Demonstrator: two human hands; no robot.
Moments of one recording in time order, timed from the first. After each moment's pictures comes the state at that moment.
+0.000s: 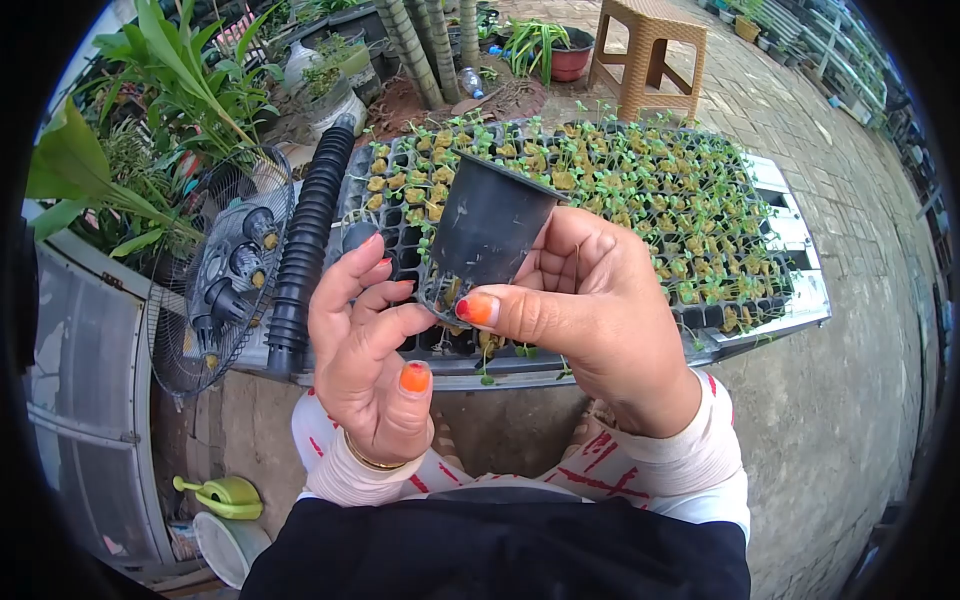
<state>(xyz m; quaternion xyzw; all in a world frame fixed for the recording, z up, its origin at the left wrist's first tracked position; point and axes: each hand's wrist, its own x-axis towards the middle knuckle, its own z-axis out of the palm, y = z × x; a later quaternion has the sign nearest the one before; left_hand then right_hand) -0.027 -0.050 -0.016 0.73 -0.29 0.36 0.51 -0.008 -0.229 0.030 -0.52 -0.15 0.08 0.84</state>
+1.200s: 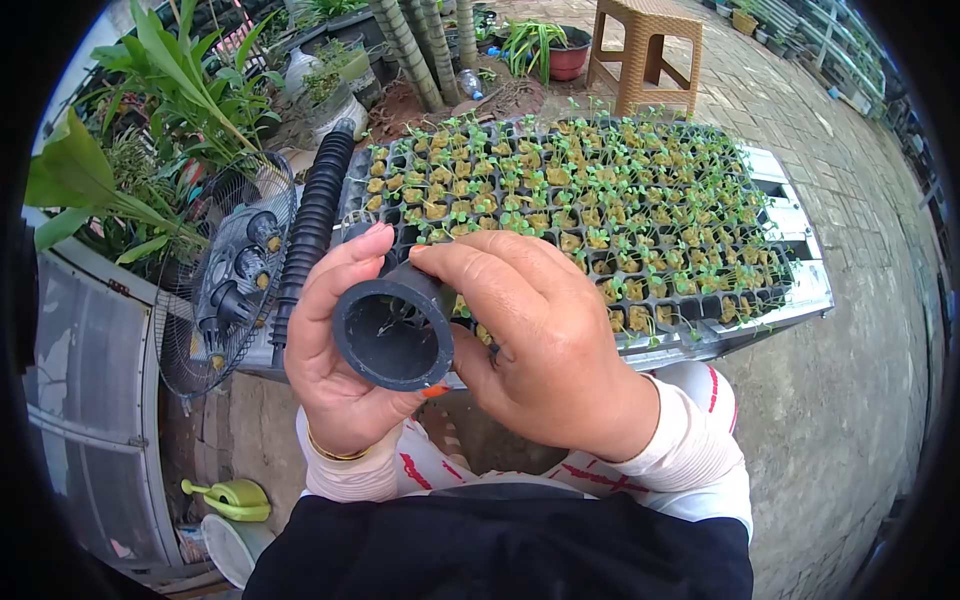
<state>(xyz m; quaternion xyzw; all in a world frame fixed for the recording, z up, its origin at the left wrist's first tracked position) -0.024 -0.036 0.001 0.70 -0.32 0.24 0.60 -0.018 -0.210 0.021 -0.77 -0.33 -0.29 0.45</state>
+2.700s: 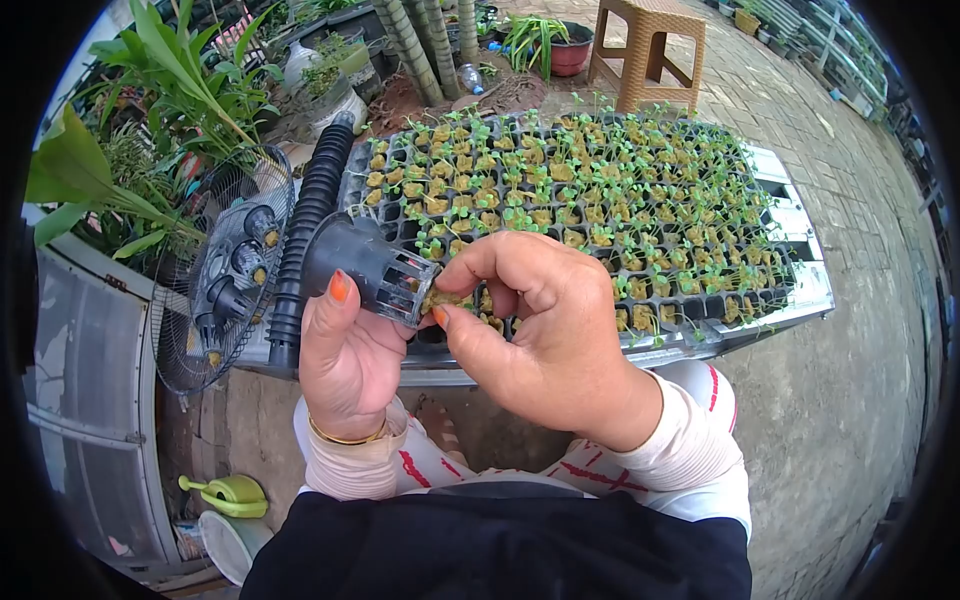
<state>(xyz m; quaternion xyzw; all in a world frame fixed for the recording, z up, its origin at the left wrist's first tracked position) -0.022 -0.041 -0.002 0.38 -0.09 0.00 0.92 -0.018 -0.206 0.011 -0.70 -0.18 -0.10 0.69</state>
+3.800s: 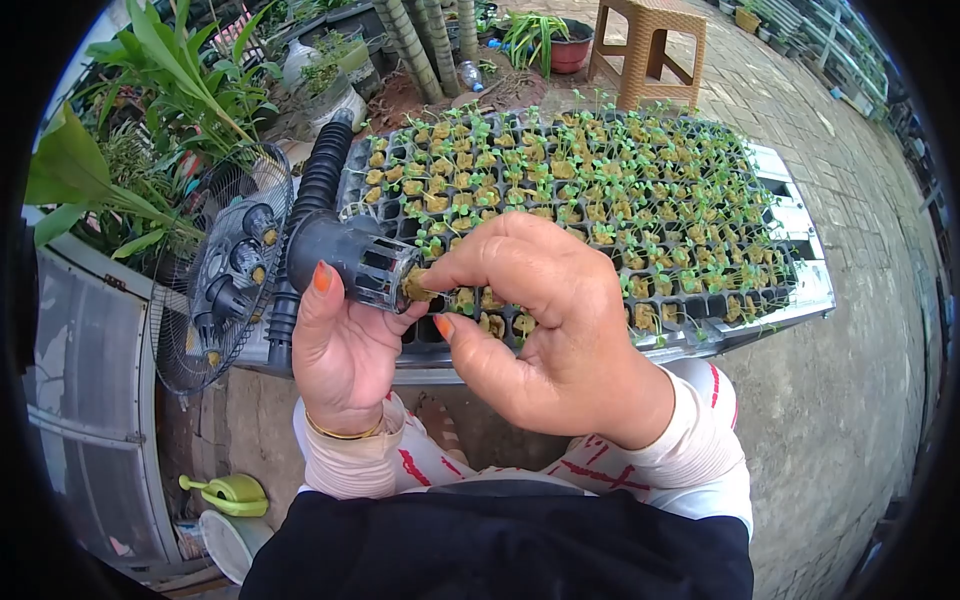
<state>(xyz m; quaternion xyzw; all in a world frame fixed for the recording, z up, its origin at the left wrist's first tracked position) -0.017 -0.038 -0.004 0.33 -0.11 0.00 0.94 -0.005 -0.219 0.020 -0.71 -0.36 -0.19 0.58</state>
